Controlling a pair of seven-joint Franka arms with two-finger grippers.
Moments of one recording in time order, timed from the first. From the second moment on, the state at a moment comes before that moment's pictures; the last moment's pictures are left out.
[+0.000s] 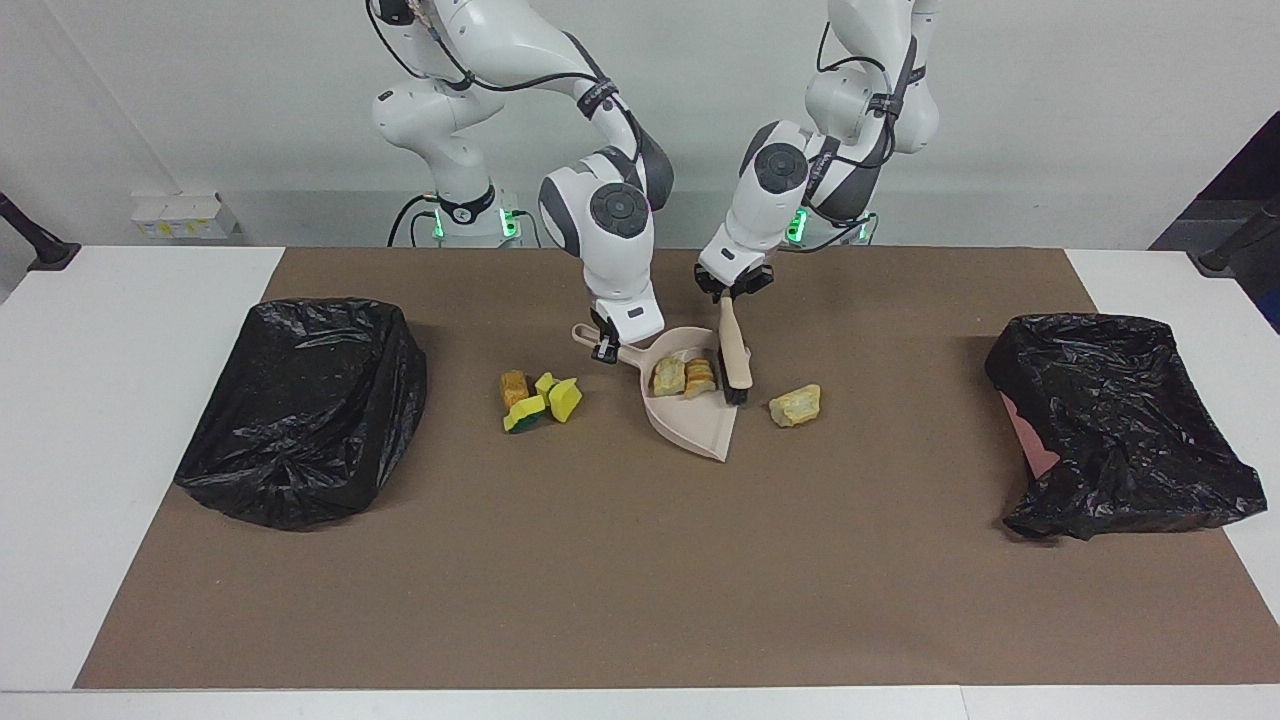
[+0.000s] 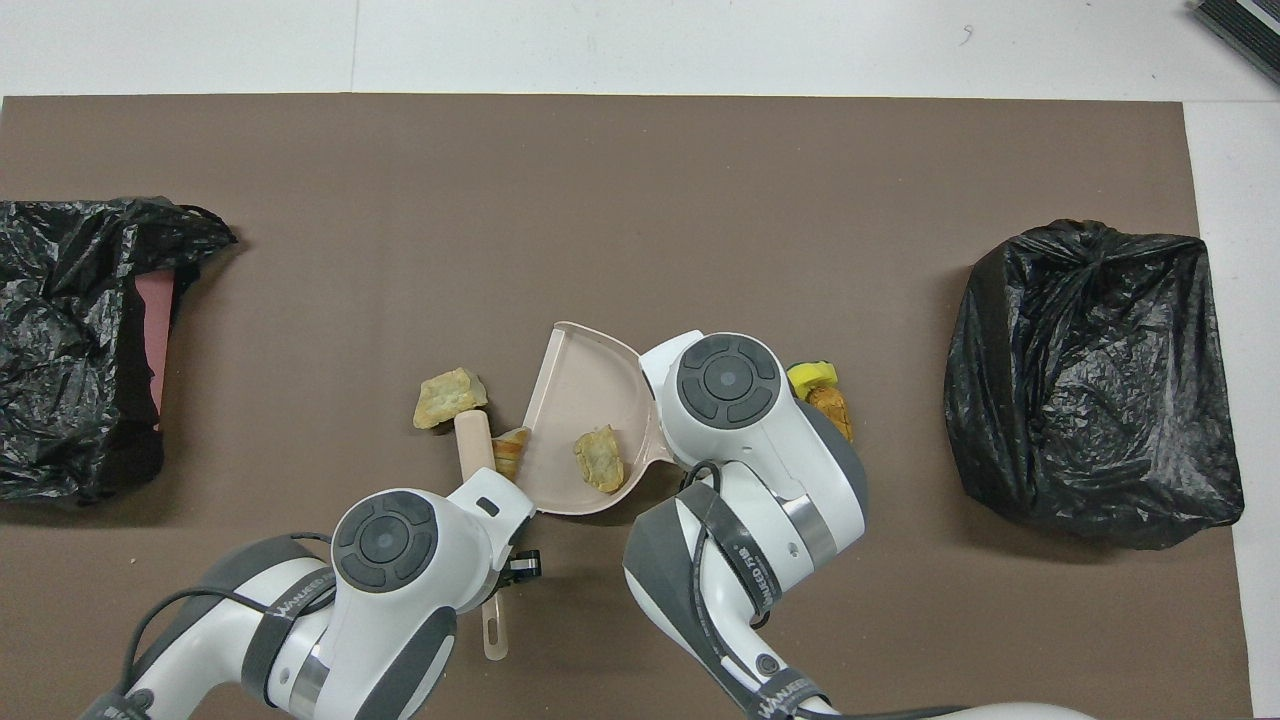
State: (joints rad) left arm -0.72 -0.08 0.02 -2.35 -0.24 2.13 -0.51; right arm 0.61 0.24 -0.03 -1.94 0.05 2.04 -0.67
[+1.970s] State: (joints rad) left arm -0.54 0.01 0.03 -2.17 -0.14 1.89 -0.01; right arm 0.61 0.24 -0.03 -1.94 0.05 2.04 -0.67
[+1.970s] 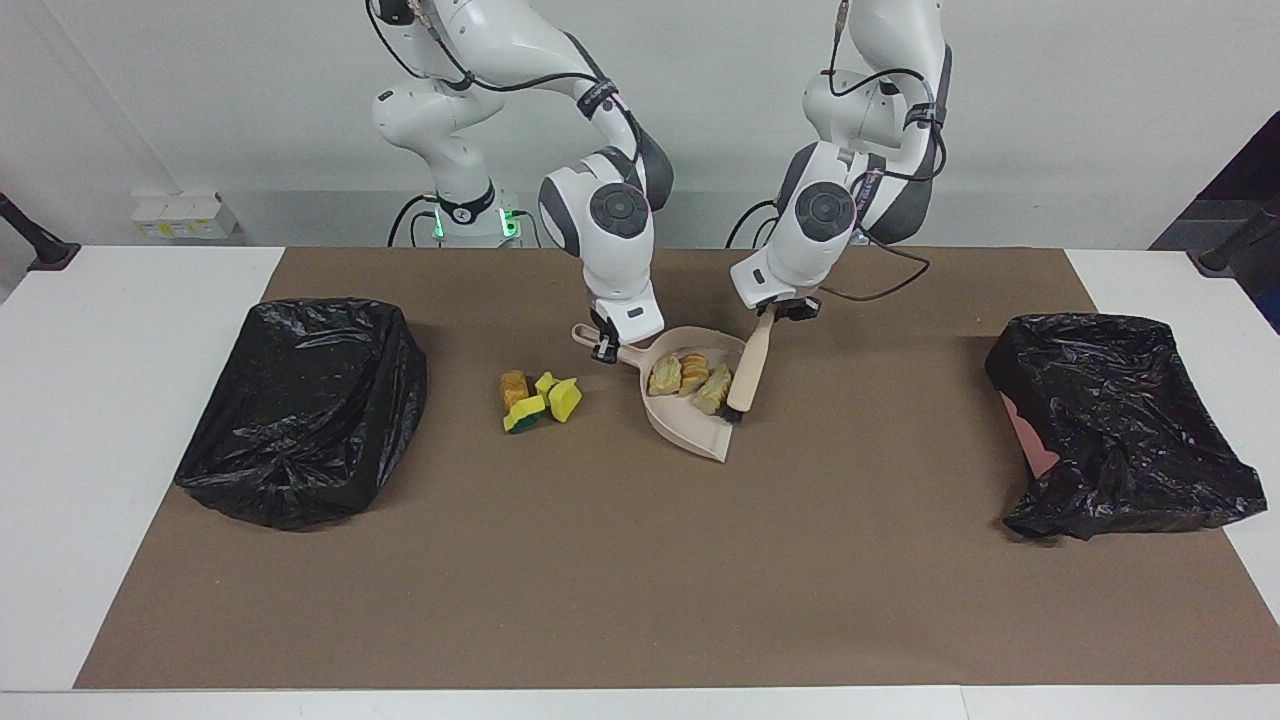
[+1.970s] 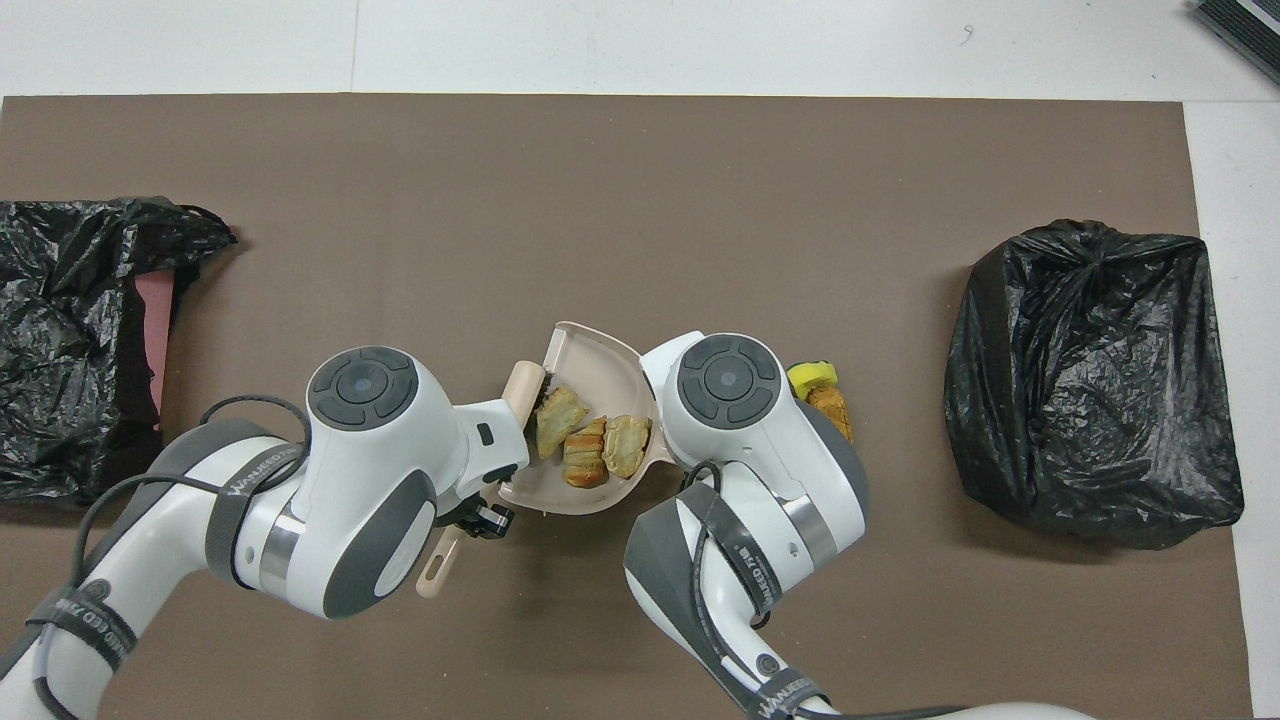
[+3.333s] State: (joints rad) left arm -0.70 -0.23 0.02 -2.42 -0.11 1.90 -0.53; right arm 0.39 -0.03 -0.04 -1.92 0.01 1.74 -0.67
